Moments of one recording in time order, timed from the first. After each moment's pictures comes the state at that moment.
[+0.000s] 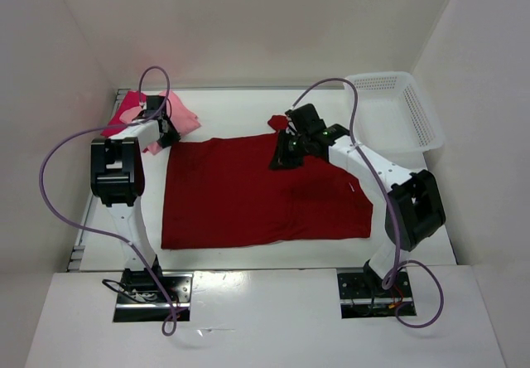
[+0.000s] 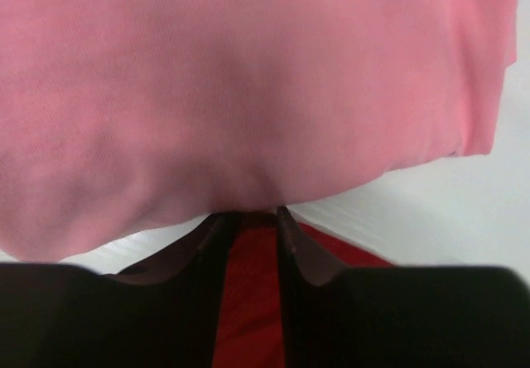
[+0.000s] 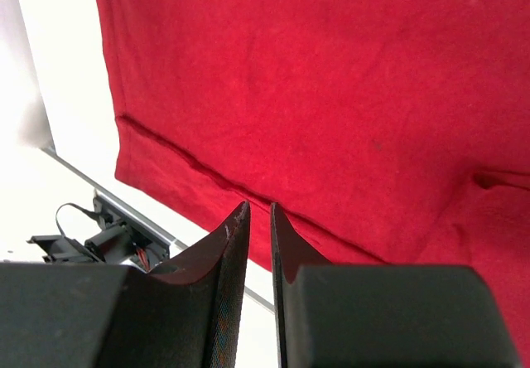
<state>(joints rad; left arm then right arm) 0.07 2.09 1.47 -0.31 -0.11 -0.50 0.55 1.65 1.31 -0.54 -0.30 0.64</state>
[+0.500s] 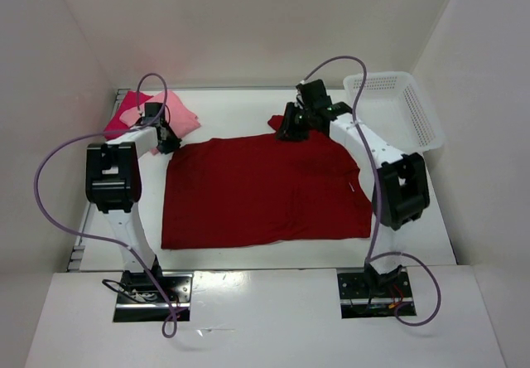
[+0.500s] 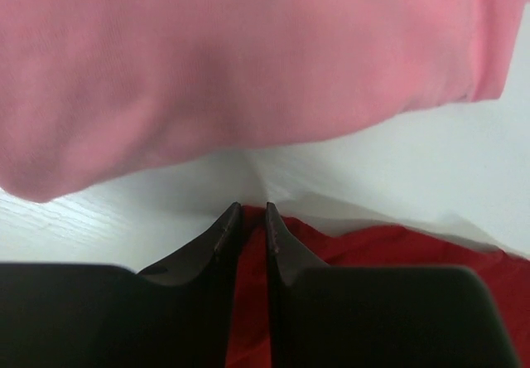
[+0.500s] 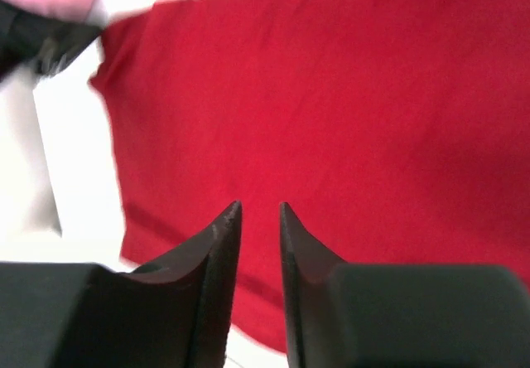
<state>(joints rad) 0.07 2.01 1.34 -0.27 -0.06 -0.56 0.42 1.81 1.53 -0.53 -0.28 0.60</state>
